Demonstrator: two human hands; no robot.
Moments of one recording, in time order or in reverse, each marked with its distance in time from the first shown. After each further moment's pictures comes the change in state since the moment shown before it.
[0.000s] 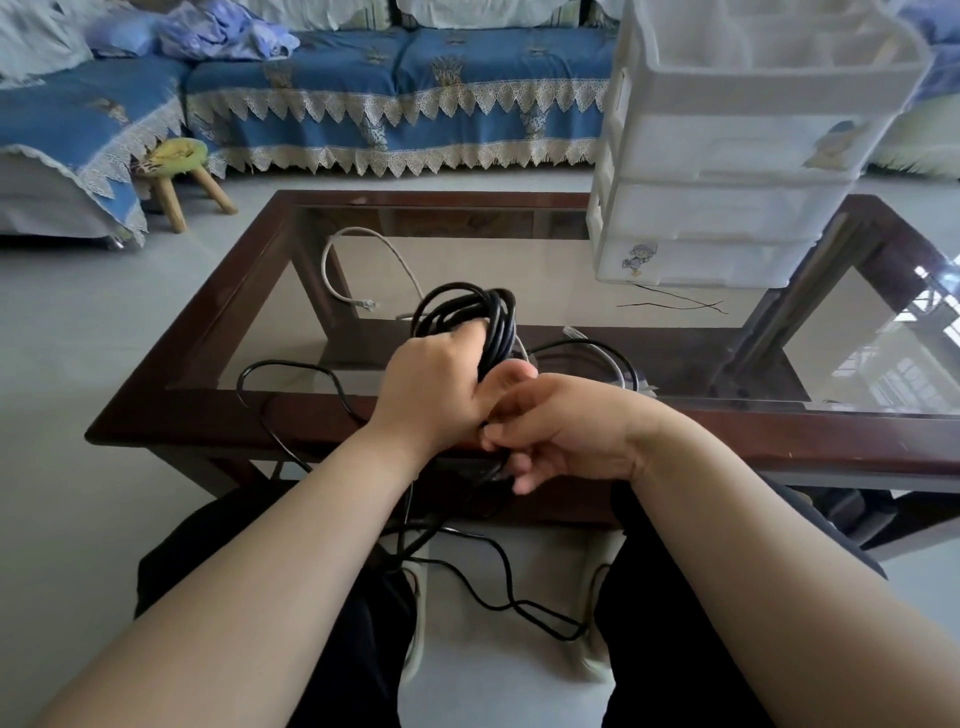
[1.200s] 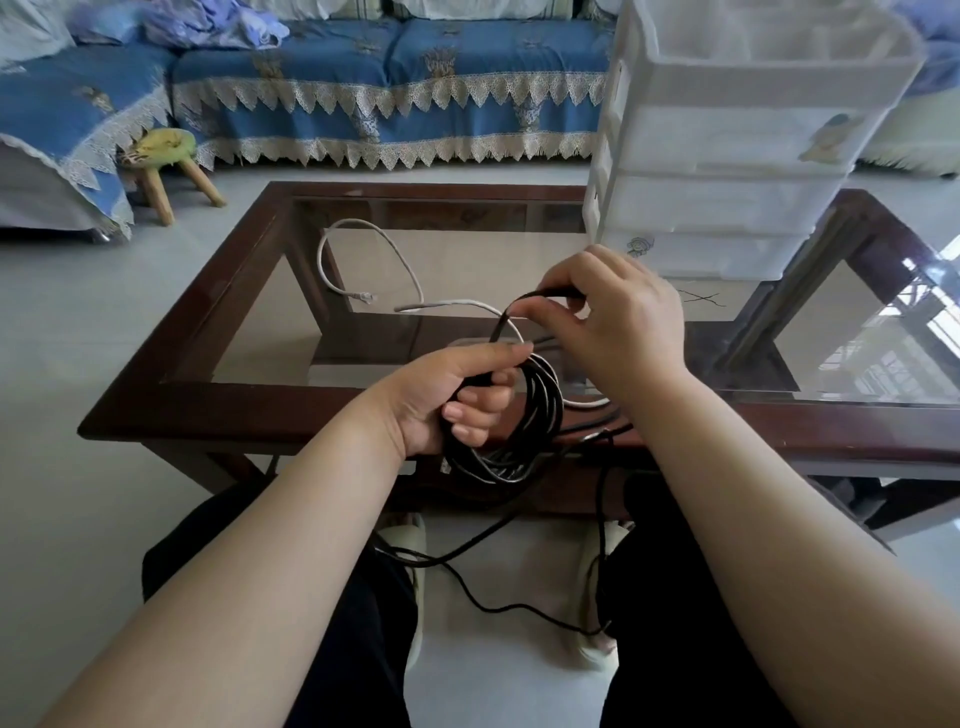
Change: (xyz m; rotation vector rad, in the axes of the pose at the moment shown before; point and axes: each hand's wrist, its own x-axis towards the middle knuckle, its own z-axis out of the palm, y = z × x) left_hand 0.008 0.004 -0.020 -1.517 -0.868 -1.019; right_hand 0.011 -0.014 -0.036 -1.255 1.233 -0.992
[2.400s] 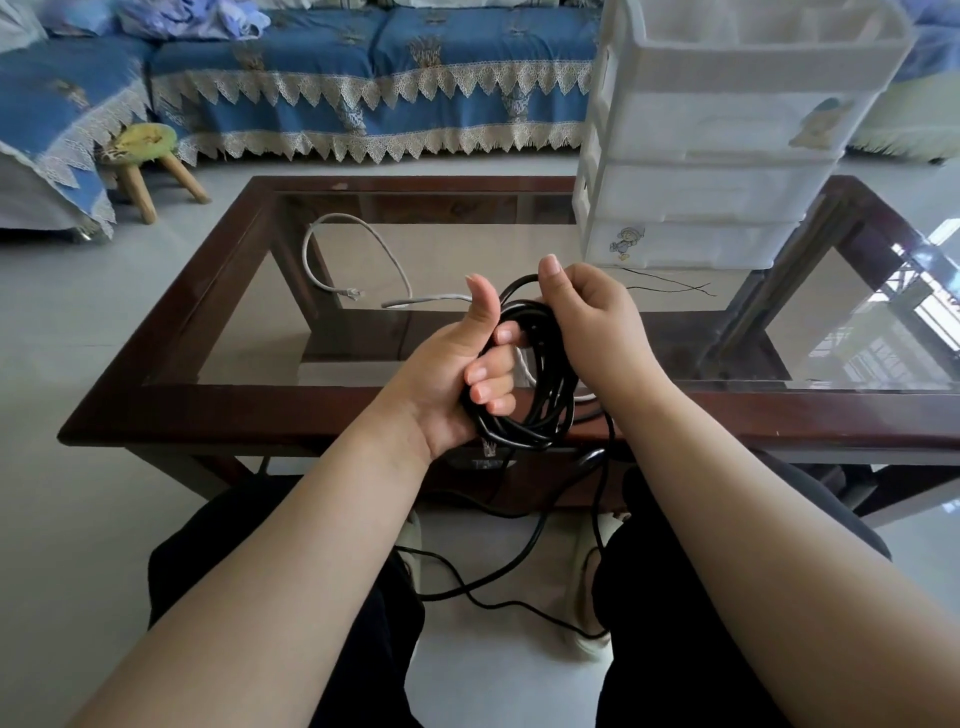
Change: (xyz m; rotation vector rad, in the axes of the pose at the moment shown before) left_hand 0.003 0.002 0.035 -0.205 0.153 0.284; right_hand -0.006 -0.006 0.011 0.561 -0.252 0.752
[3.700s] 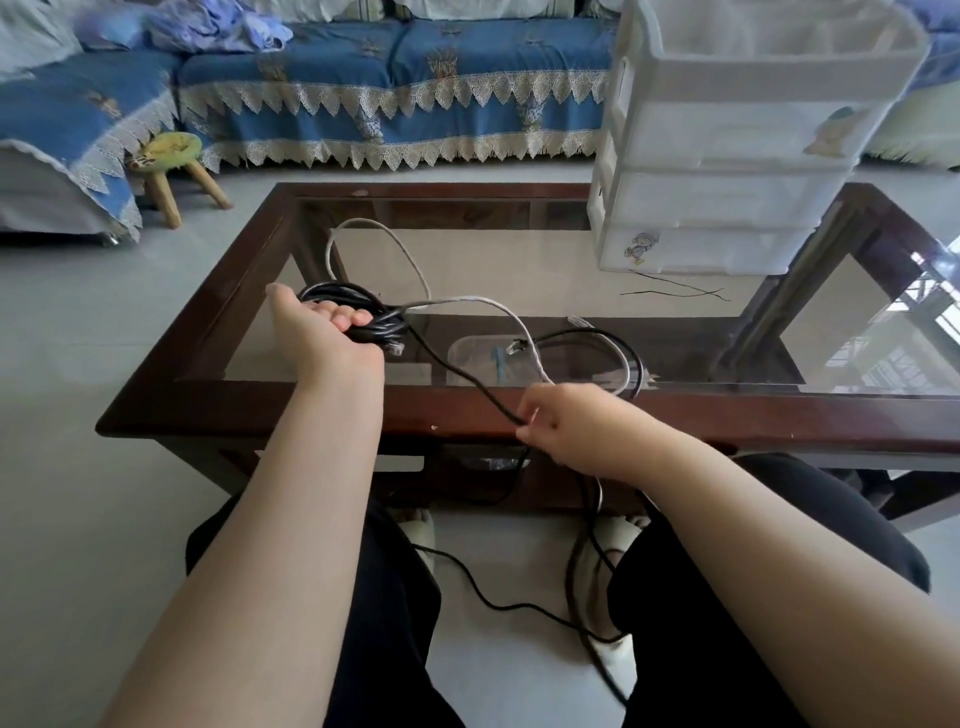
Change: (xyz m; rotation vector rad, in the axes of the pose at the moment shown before) left_hand -0.002 0.040 -0.067 -0.647 0.899 0.547; right_hand -0.042 0.020 0.004 -0.689 -0.655 0.024
